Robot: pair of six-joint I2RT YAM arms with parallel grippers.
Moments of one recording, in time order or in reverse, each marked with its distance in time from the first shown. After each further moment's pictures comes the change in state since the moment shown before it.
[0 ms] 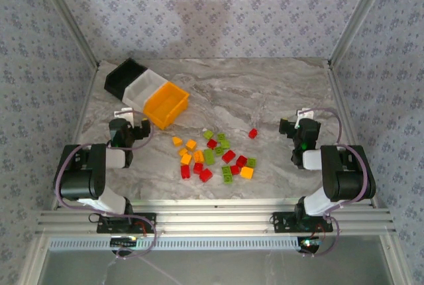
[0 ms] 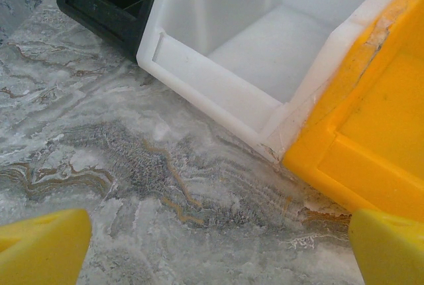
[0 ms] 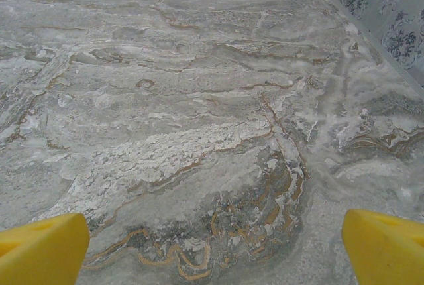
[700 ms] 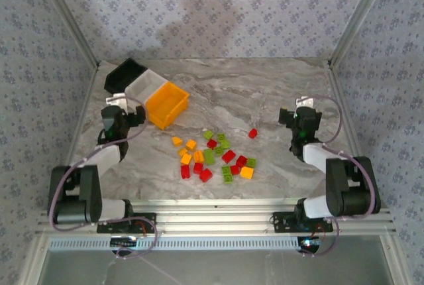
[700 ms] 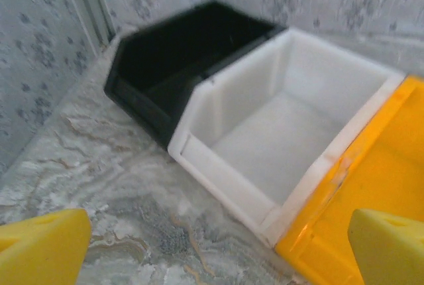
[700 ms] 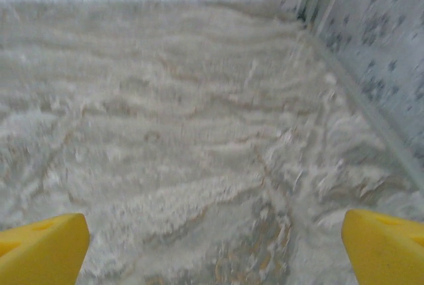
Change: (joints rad) left arm -0.010 -0.250 0.148 -0.298 -0.046 -0.028; right arm 0.086 -0.156 0.165 -0.293 0.135 0.003
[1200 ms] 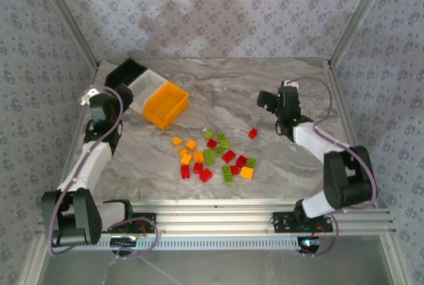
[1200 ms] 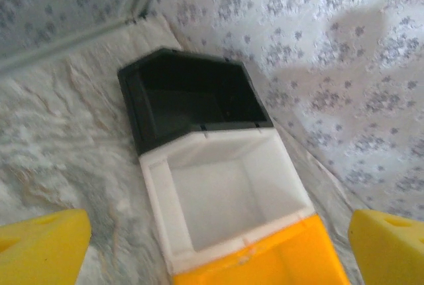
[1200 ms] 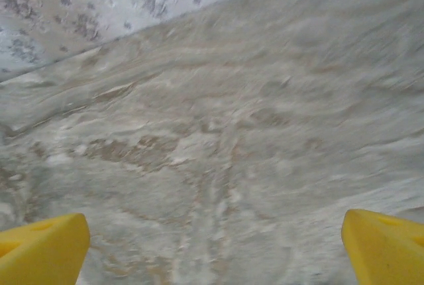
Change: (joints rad) left arm 0.035 -0.132 0.195 -0.346 -0.011 -0.681; right arm 0.147 0.134 0.323 -0.327 -0.173 0.431
